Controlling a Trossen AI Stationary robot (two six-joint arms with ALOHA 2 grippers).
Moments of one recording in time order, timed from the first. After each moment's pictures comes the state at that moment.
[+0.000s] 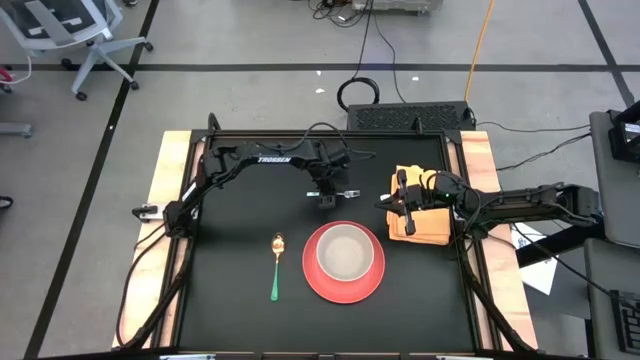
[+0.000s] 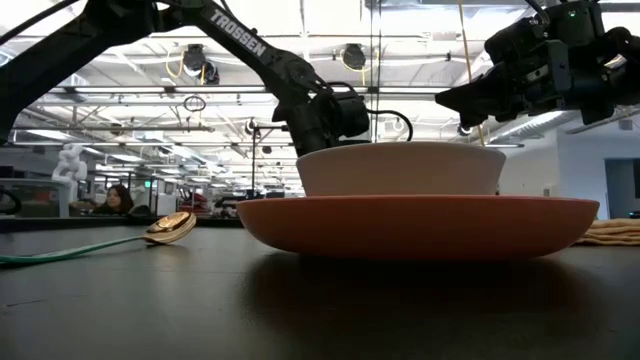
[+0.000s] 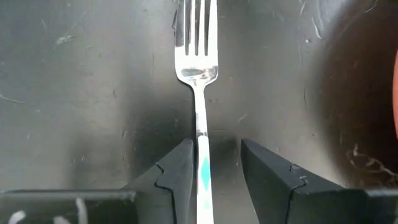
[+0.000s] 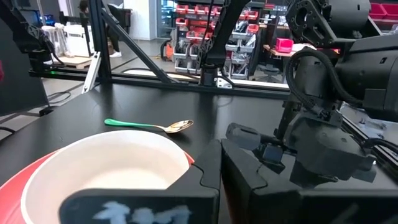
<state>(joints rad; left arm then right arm) 0.35 2.27 1.74 -0.73 0.30 0.31 -0.27 0.92 0.14 0.71 -0.36 -0.09</state>
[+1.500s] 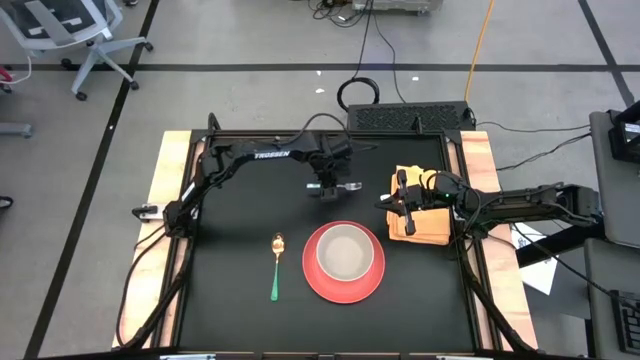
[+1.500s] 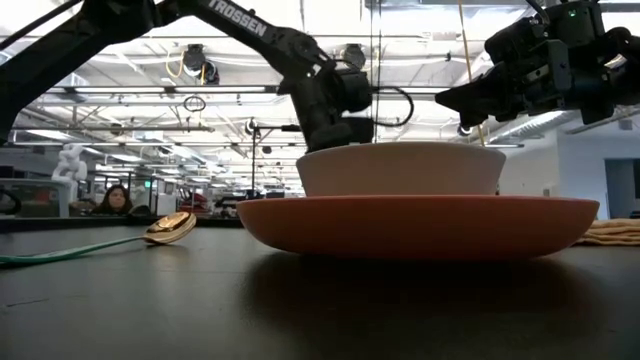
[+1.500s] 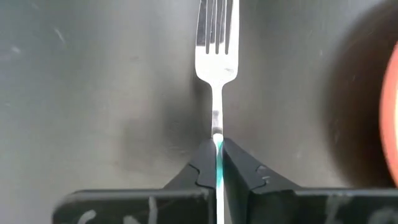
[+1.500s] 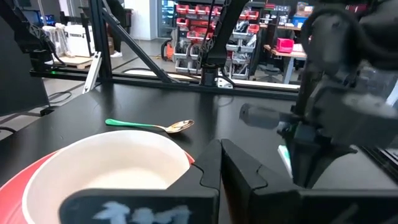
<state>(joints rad) 0.35 2.25 1.89 -0.89 0.20 0.30 -0.27 0.92 0.14 0.71 -0.36 -0.09</state>
